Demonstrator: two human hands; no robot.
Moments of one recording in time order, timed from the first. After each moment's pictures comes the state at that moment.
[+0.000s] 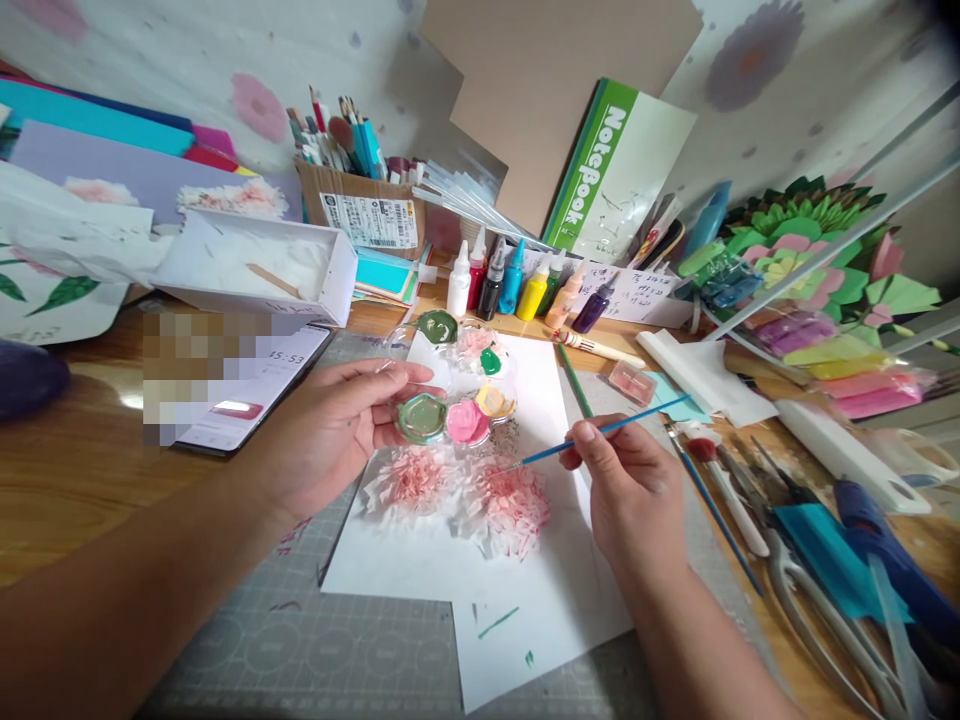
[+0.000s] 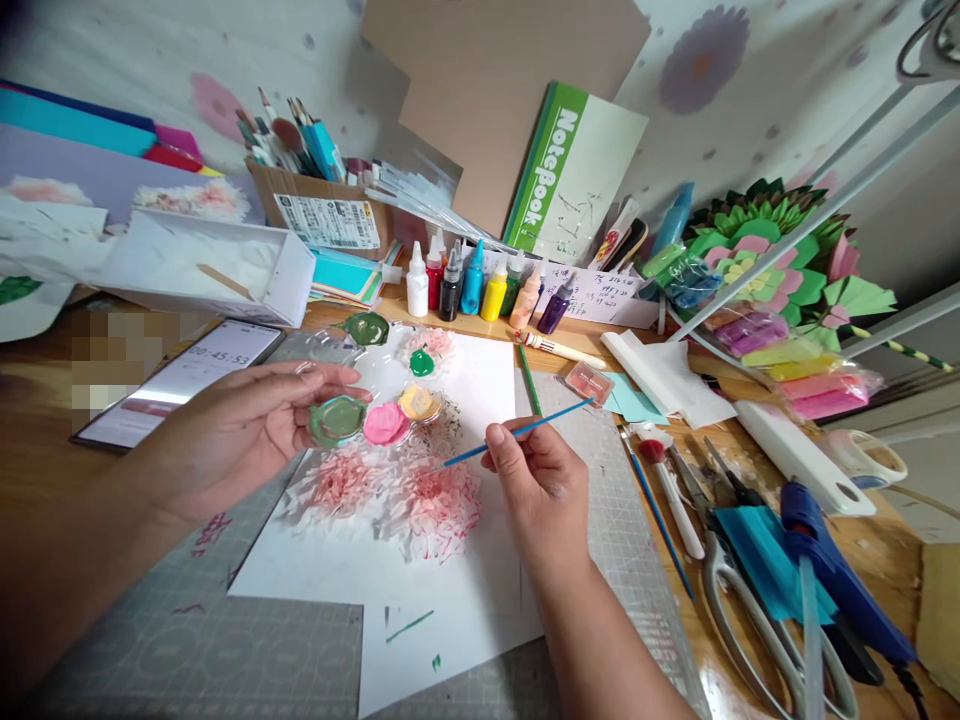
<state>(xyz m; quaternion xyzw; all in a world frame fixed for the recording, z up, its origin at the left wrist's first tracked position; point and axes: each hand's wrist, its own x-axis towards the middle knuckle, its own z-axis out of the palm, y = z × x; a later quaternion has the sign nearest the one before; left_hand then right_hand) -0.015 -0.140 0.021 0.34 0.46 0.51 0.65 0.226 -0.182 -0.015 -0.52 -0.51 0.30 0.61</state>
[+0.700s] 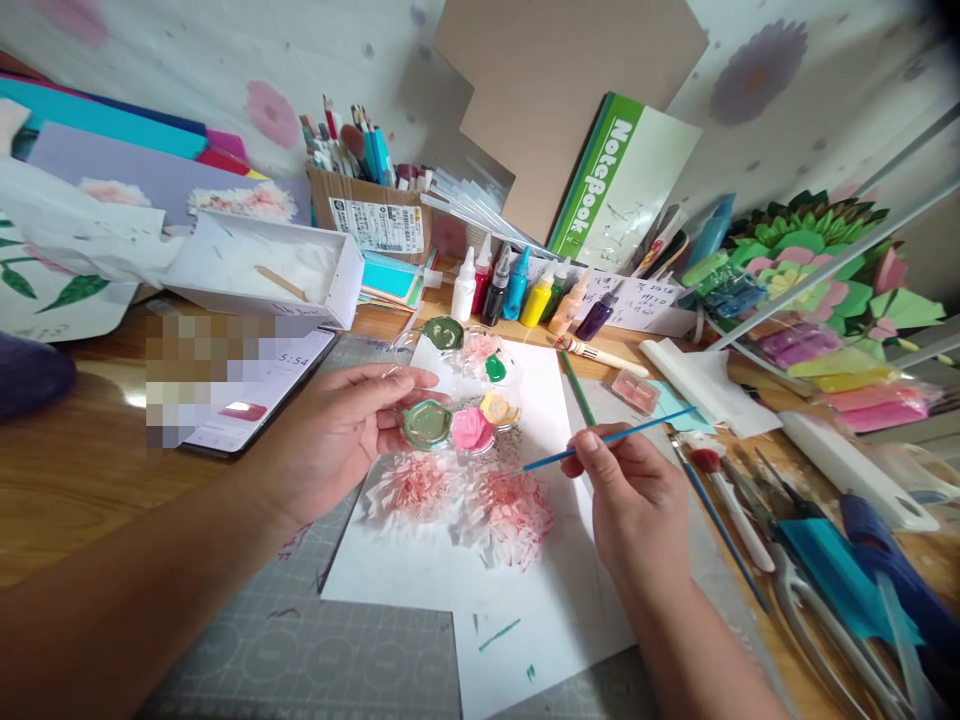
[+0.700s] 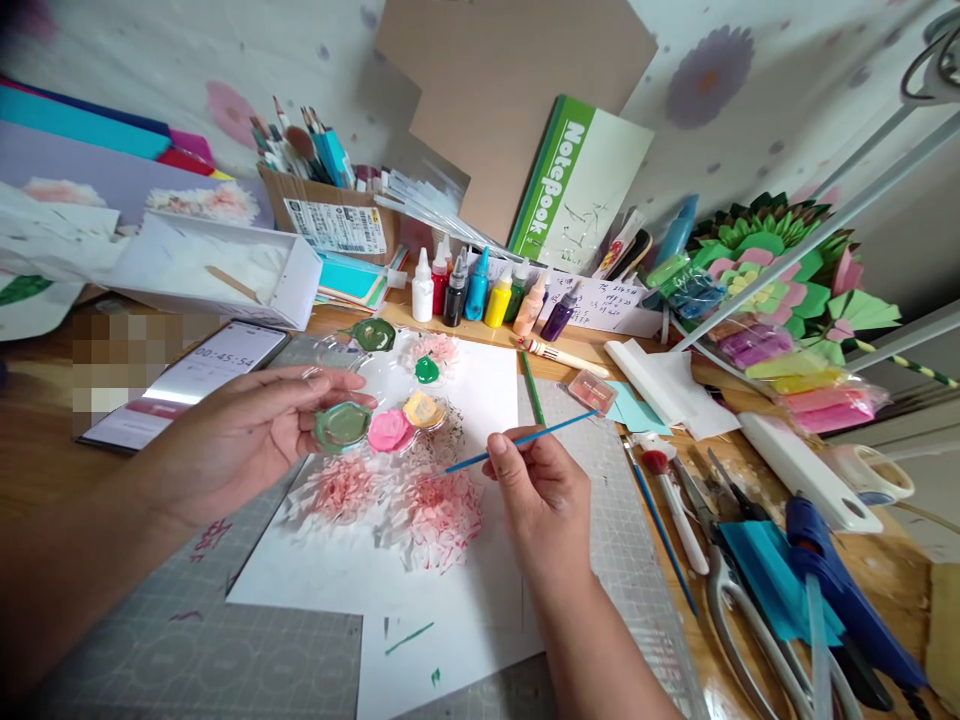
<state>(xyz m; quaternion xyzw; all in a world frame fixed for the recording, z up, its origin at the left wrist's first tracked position) -0.016 -0.141 0.019 0.33 0.45 0.51 0.65 0.227 -0.183 -0.018 -0.52 -0.53 0.29 0.60</state>
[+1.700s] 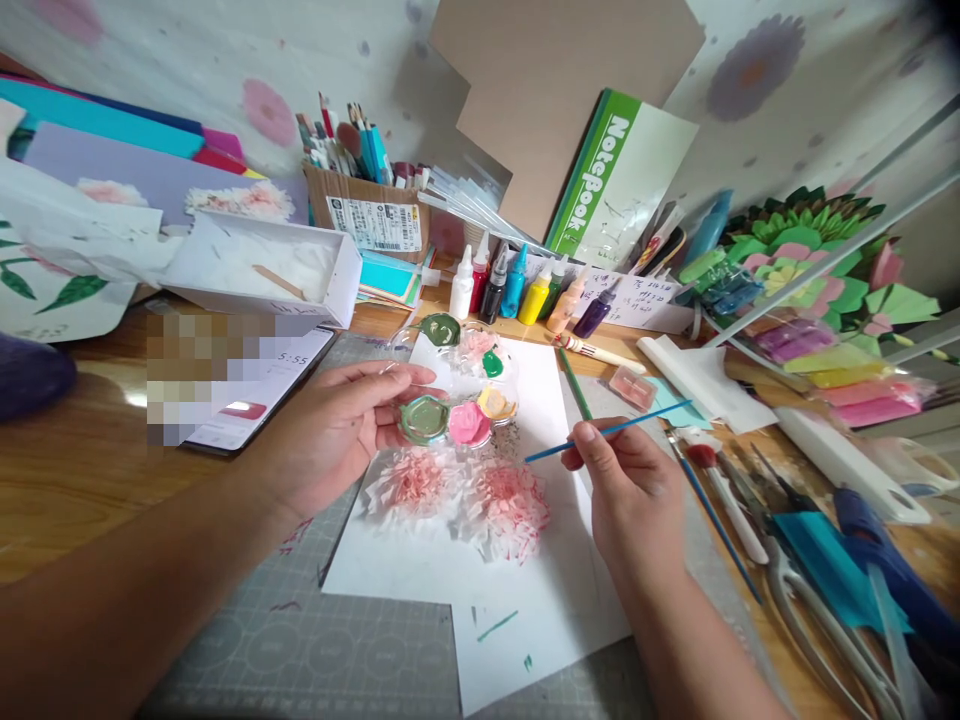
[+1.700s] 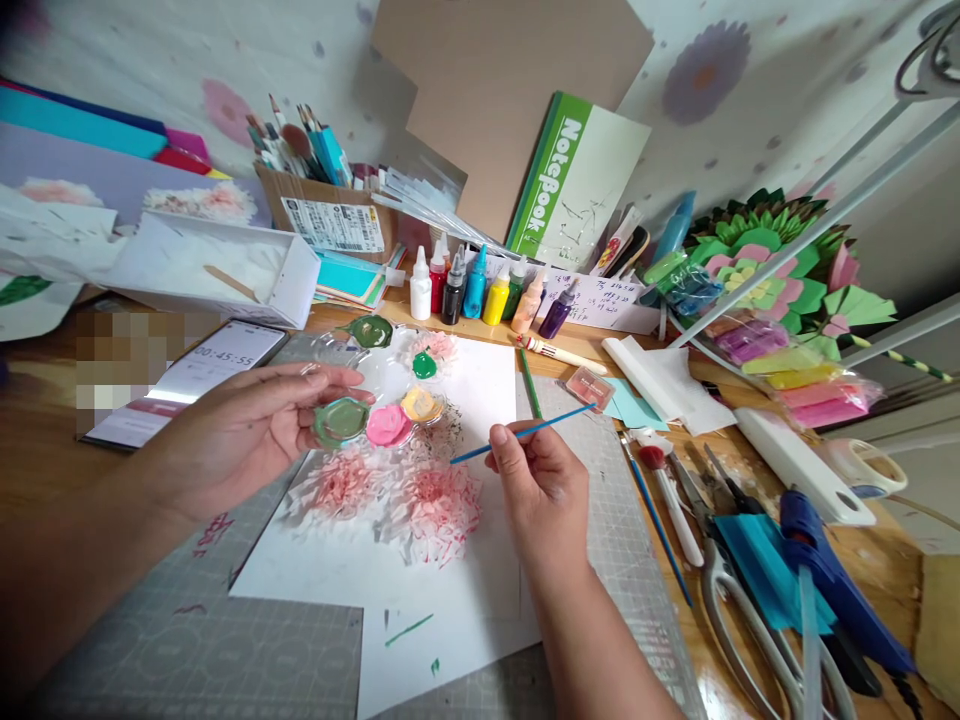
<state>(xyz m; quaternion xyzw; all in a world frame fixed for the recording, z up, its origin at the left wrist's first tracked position) -0.016 -0.139 0.019 0.33 0.46 0.51 0.65 0.225 -0.181 -0.013 -0.56 -0.50 0.28 0.60</state>
